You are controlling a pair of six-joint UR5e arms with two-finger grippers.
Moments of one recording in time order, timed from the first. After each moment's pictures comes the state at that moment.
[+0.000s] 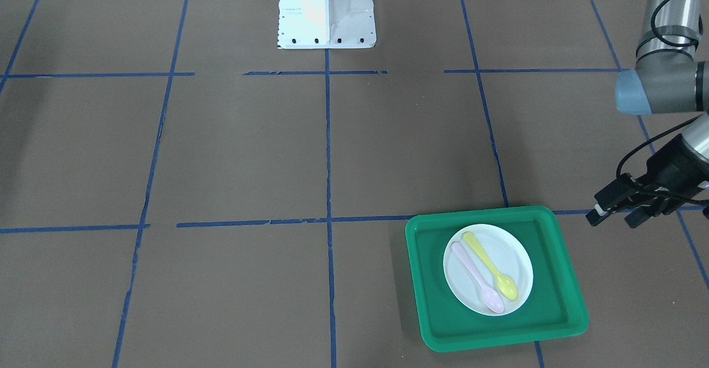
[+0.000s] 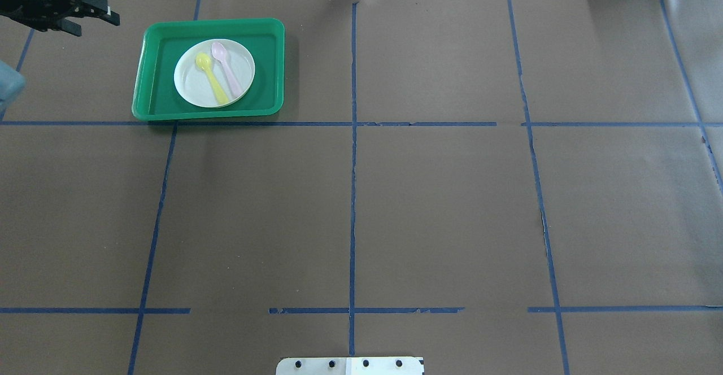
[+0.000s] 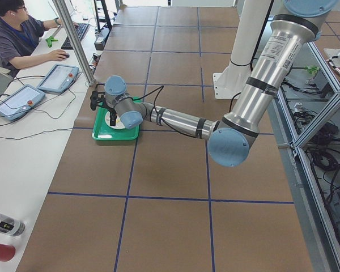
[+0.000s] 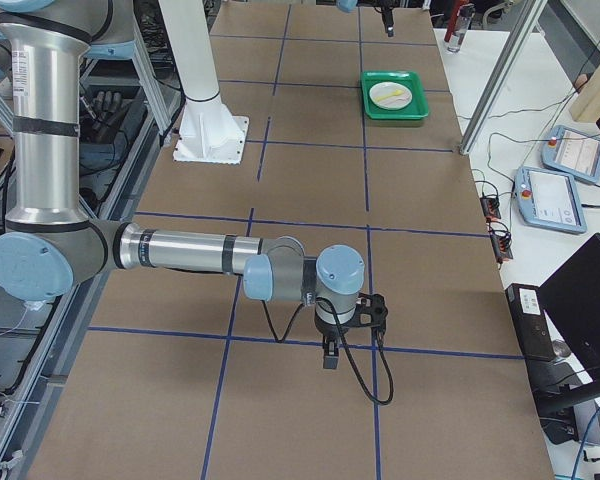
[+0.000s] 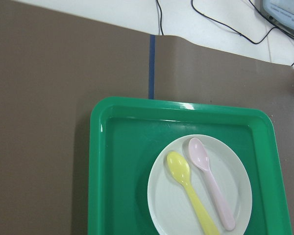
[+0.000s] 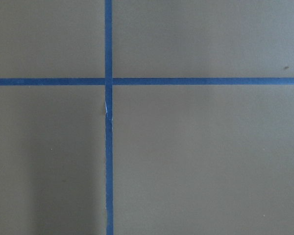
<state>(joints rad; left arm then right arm) -1.24 -1.96 -1.47 -2.19 -2.32 -0.85 1.58 -1.64 1.61 -1.53 2.28 0.03</state>
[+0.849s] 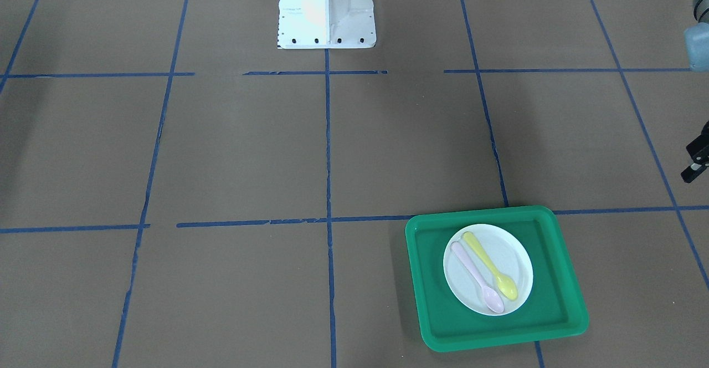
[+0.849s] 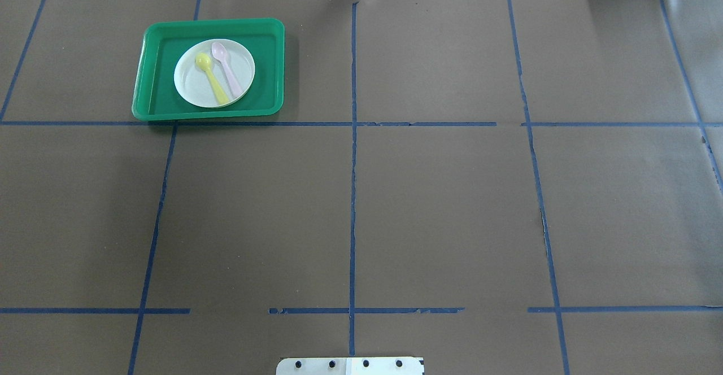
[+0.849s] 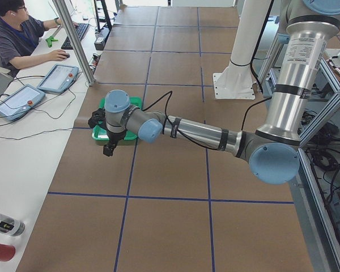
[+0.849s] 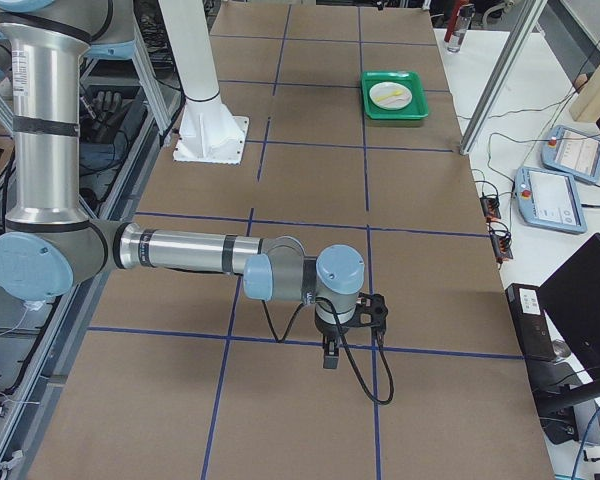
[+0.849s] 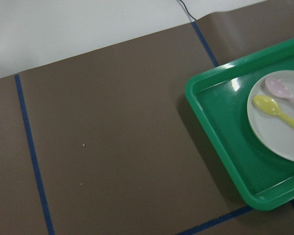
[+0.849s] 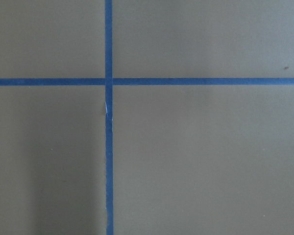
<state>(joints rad) -1.43 -1.76 -1.58 -1.83 -2.32 -0.08 1.58 -1.64 1.61 -1.53 2.28 0.03</state>
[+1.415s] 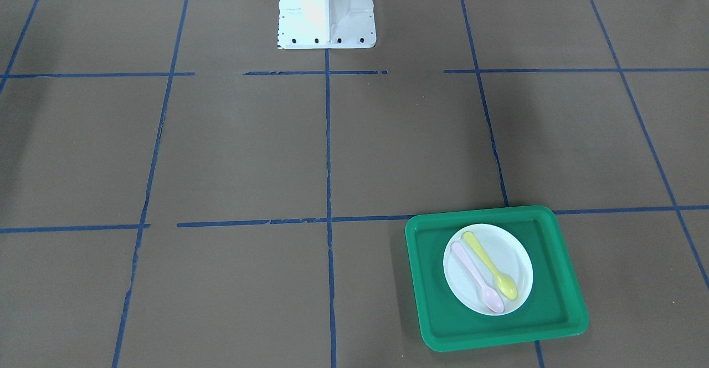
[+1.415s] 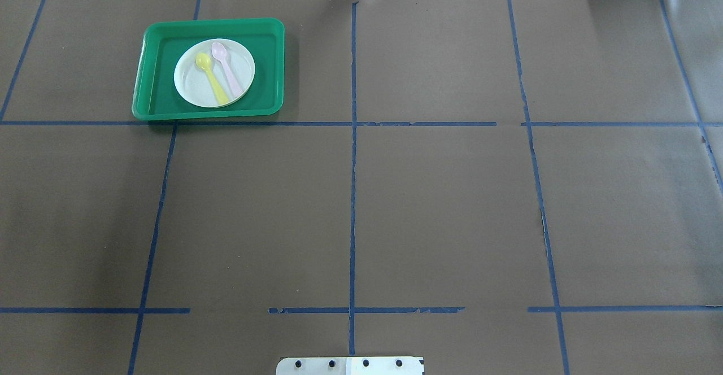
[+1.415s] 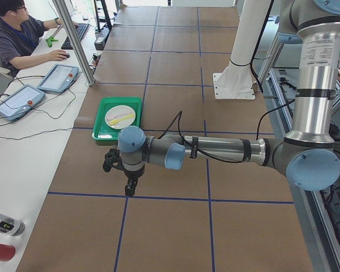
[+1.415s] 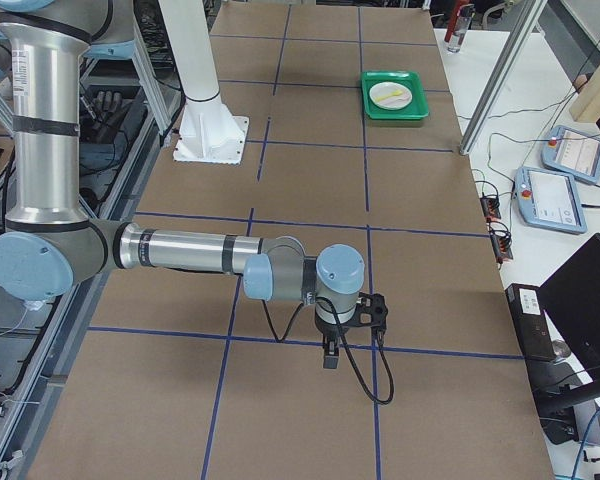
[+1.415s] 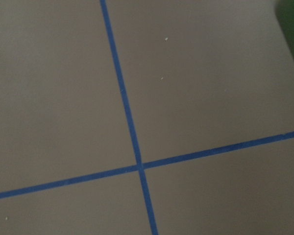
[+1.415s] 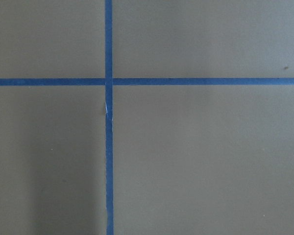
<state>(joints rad) -1.54 -1.54 -1.60 -1.74 -2.32 -0.02 1.58 -1.64 1.61 -1.53 2.28 0.03</state>
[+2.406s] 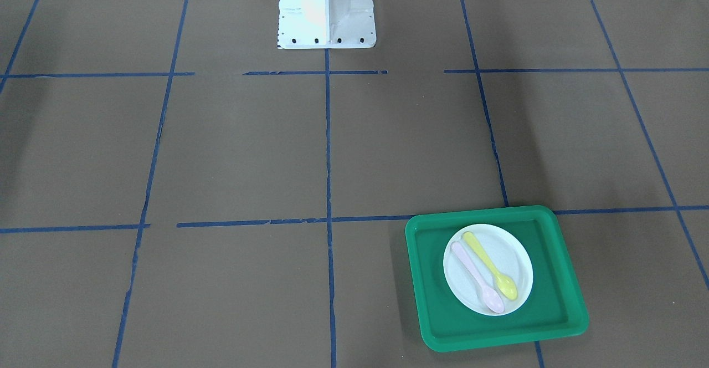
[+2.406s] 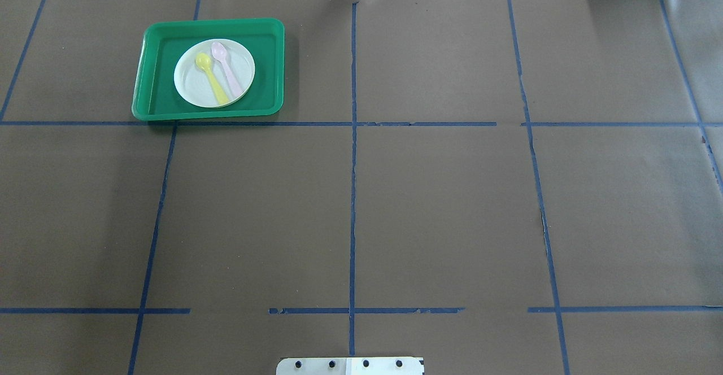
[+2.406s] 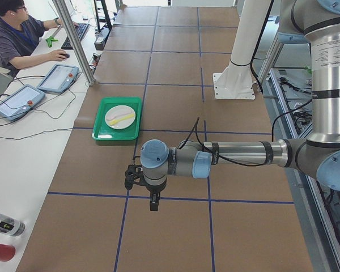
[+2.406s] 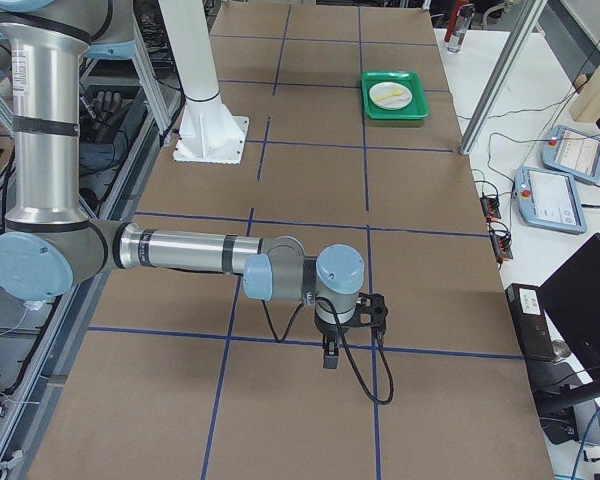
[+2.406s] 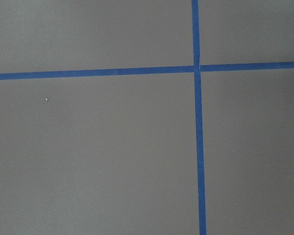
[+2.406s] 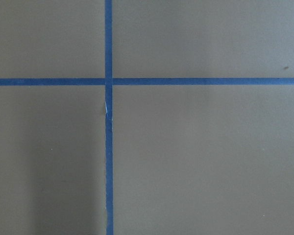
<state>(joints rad) -1.59 -1.44 -1.69 -1.63 -2.32 0.02 1.58 -1.64 1.61 -1.53 2.28 0.03</state>
